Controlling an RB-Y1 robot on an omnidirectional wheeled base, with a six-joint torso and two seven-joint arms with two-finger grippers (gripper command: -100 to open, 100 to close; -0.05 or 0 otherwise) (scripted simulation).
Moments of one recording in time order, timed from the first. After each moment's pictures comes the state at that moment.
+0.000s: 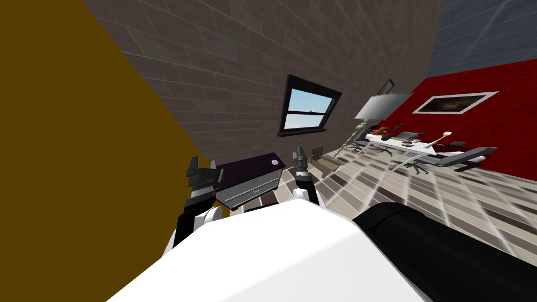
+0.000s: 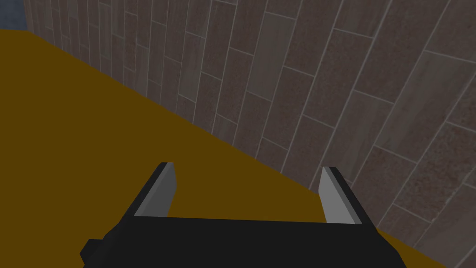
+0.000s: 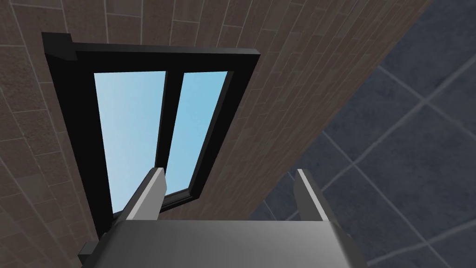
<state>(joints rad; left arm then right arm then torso) 0.52 -0.01 -0.04 -2.27 0.08 -0.38 0.11 0.52 0.03 0.02 -2.29 0.06 -0.38 0.03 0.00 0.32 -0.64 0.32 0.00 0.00</state>
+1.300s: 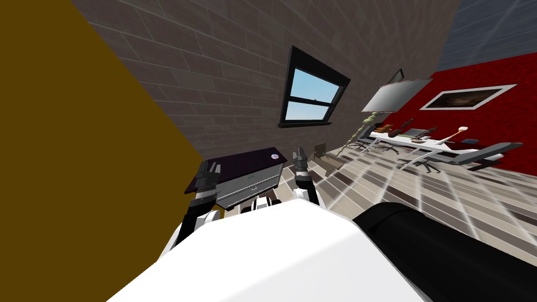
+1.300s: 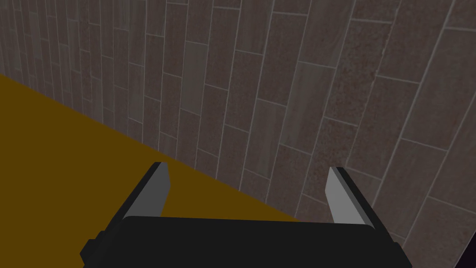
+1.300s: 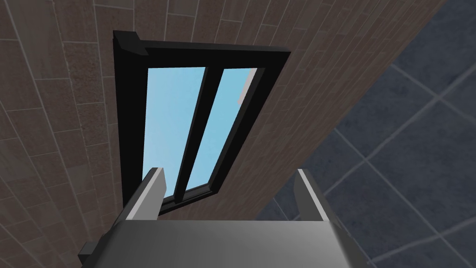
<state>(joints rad) 0.49 0.14 -0.04 -2.11 0.09 -0.47 0.12 0.52 0.03 0.02 -2.29 0.06 -0.38 0.03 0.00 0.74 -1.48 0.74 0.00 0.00</state>
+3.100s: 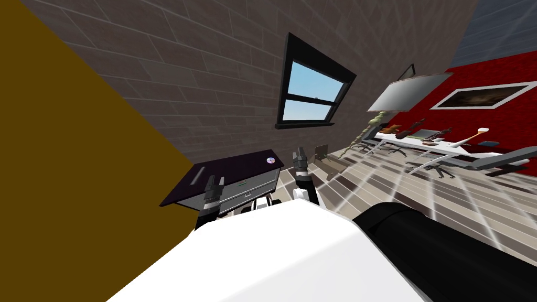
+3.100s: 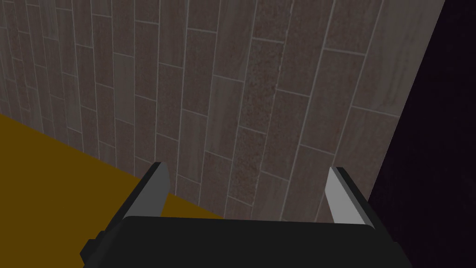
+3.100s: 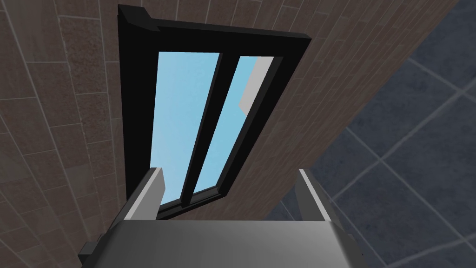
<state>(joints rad) 0.44 0.18 -0.05 -1.63 0.11 -0.80 0.15 0.52 0.03 0.02 -2.29 0.06 -0.38 0.03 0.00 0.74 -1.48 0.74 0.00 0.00</state>
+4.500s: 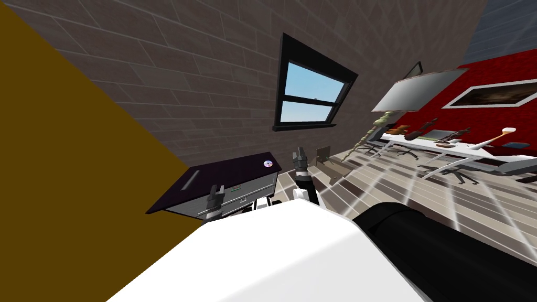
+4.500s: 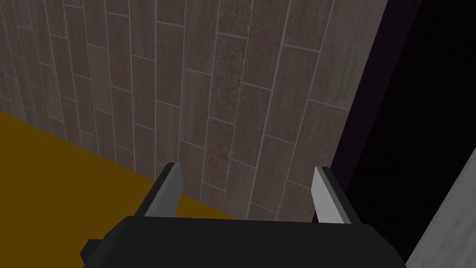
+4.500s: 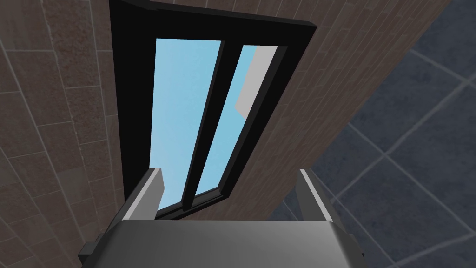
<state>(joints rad) 0.38 0.16 -0.04 -1.27 0.13 -1.04 0.17 0.52 0.03 0.02 -2.29 0.06 -0.38 0.03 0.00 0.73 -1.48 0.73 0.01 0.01</state>
